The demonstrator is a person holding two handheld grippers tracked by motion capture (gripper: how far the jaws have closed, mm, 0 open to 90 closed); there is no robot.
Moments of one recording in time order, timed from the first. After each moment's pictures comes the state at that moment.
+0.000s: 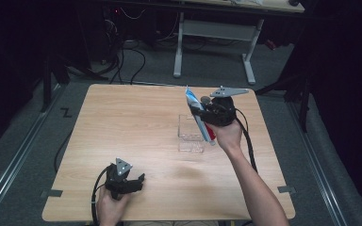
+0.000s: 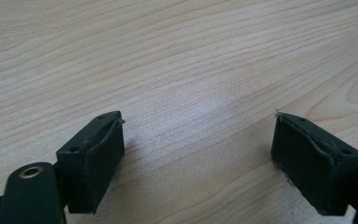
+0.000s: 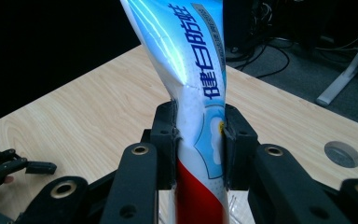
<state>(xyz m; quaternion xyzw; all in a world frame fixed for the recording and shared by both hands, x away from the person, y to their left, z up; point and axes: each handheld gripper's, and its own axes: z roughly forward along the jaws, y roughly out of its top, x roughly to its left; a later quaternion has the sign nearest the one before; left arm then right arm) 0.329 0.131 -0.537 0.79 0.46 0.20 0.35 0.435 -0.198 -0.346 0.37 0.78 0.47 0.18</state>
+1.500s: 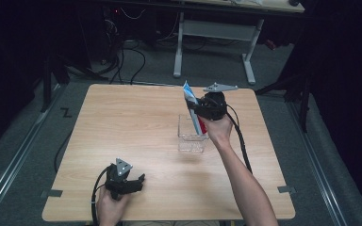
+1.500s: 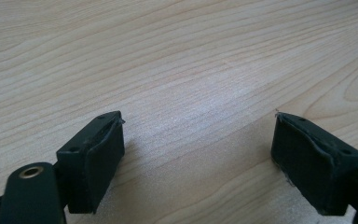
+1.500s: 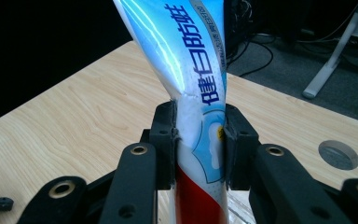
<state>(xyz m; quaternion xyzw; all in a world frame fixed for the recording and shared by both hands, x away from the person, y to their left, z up) 0.328 0.131 -0.537 0.79 0.46 0.19 0.35 0.472 -0.187 -0.371 0.41 0.76 0.46 0.19</state>
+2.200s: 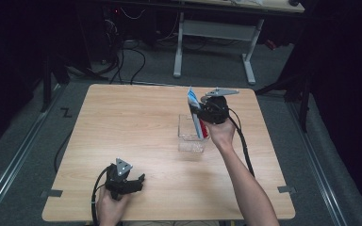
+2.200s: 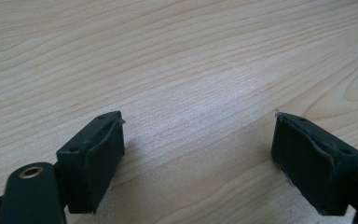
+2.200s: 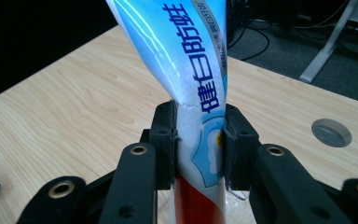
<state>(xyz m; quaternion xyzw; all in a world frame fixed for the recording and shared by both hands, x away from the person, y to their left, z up) 0.328 0.131 -0.537 0.79 0.46 0.20 0.35 0.471 -0.196 -0.386 0.42 0.77 0.44 0.19</state>
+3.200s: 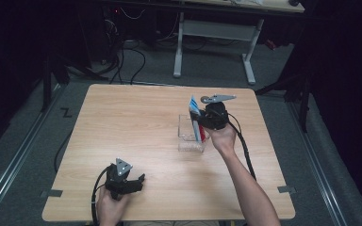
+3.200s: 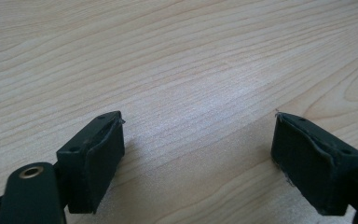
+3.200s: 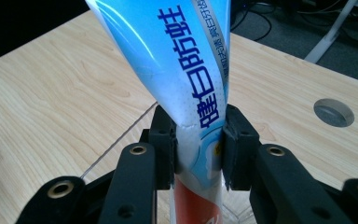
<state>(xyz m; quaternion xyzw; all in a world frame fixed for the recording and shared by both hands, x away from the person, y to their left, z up) 0.328 0.131 -0.537 0.79 0.46 0.19 0.35 0.465 -0.198 -0.403 0.42 0.79 0.41 0.18</state>
